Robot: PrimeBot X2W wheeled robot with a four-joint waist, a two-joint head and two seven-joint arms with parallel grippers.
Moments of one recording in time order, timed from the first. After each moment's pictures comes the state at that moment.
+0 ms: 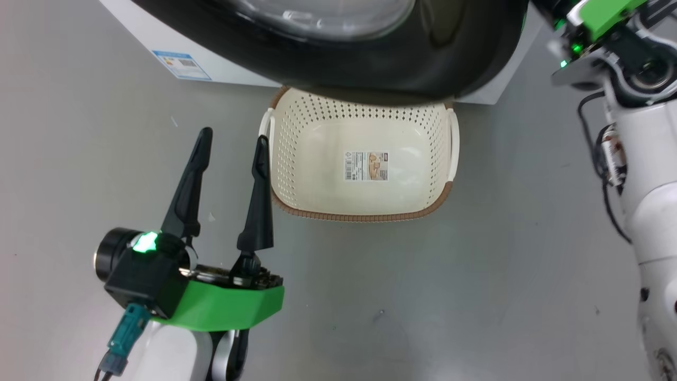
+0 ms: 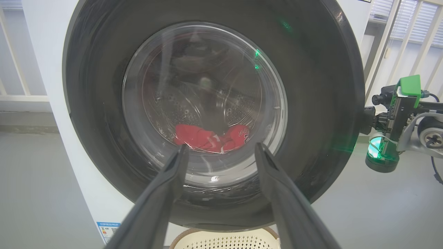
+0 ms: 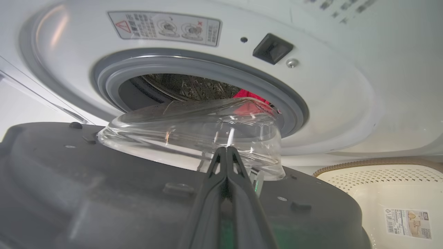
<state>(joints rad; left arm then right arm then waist) -0.37 0.03 -0.26 -0.05 -0.24 0.10 -0.26 -1.10 -0.12 0.05 0.76 1.36 0.12 0.54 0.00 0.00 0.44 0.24</state>
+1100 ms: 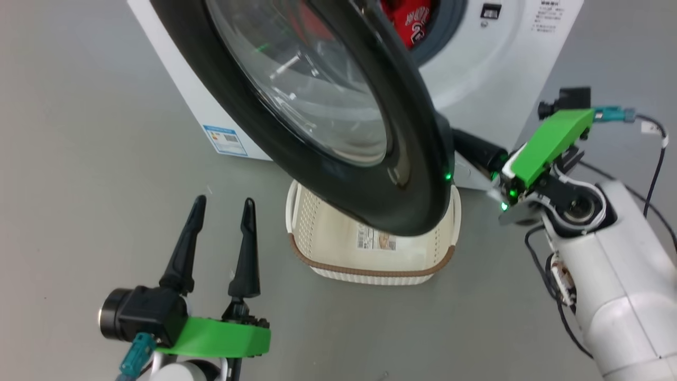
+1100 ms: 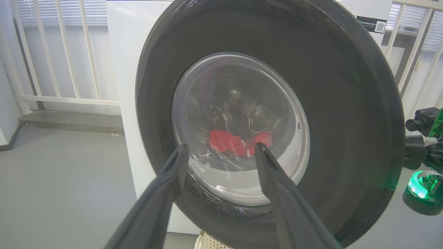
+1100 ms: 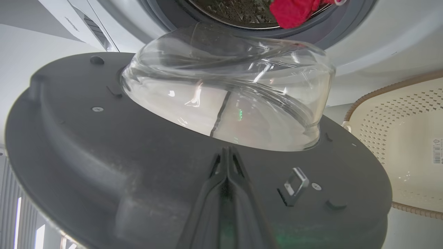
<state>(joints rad) -0.23 0.04 -0.22 0.03 -0.24 0.10 -0.26 -0.74 -0.08 0.13 0.64 1.47 0.12 0.59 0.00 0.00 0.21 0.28</state>
